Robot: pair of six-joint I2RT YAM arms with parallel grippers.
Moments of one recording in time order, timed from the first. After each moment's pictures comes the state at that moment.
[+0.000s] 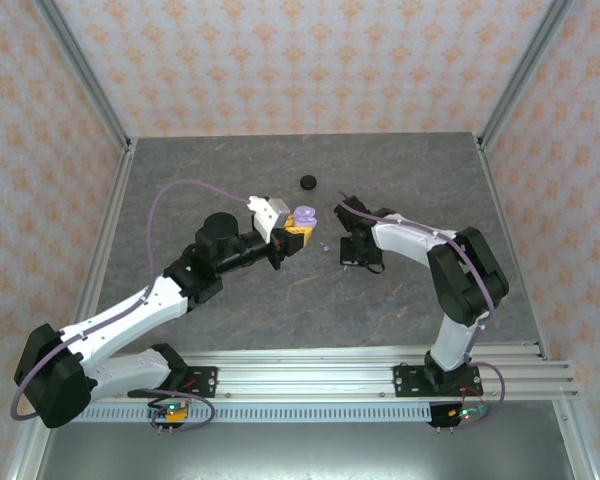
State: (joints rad) left arm -0.67 1.10 0.75 0.22 0.30 -0.13; right arm 0.54 1.78 1.11 -0.69 0.06 0.57
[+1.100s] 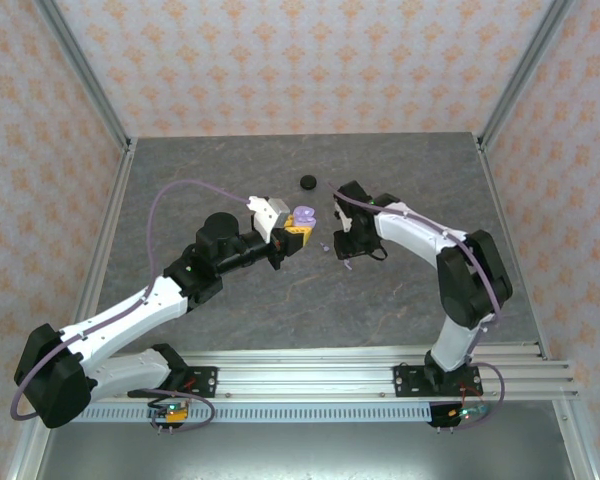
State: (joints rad) left arm -0.67 1.10 0.75 0.20 0.29 -0.13; right arm 0.53 1.76 1.25 -0.84 -0.06 0.21
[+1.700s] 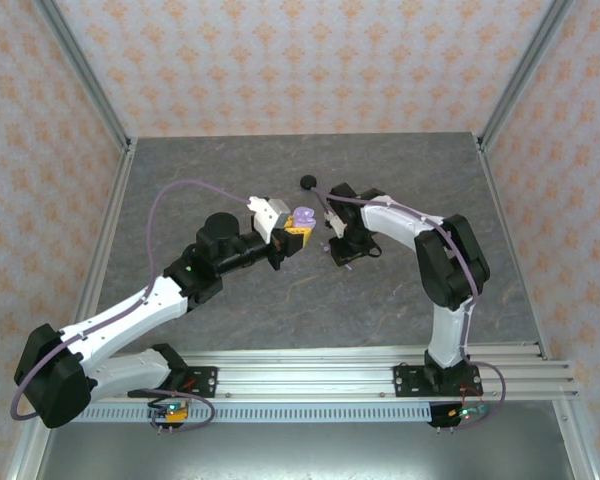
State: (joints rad) left arm -0.67 1.10 0.75 0.19 0.29 -0.13; right arm 0.53 1.92 1.35 -0.94 -0.10 0.05
